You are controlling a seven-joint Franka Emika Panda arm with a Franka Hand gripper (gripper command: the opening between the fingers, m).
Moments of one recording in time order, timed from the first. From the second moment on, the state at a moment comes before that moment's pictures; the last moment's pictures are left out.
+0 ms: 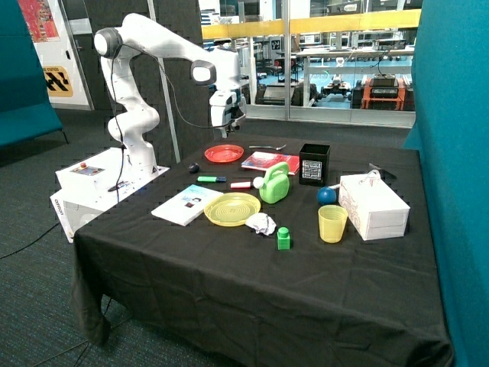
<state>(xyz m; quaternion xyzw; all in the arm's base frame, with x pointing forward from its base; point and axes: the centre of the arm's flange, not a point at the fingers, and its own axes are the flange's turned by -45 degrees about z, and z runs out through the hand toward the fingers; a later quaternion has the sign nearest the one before) 0.495 0.000 0.451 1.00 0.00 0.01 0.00</state>
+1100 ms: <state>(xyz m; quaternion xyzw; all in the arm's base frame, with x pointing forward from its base) 0.502 -0.033 0.421 1.00 0.05 0.00 0.00</state>
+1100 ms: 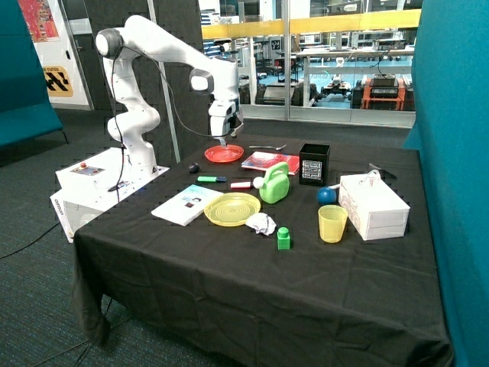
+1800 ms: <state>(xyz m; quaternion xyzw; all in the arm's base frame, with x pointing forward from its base) 0.543 -0.051 0.377 1.00 0.06 0.00 0.00</state>
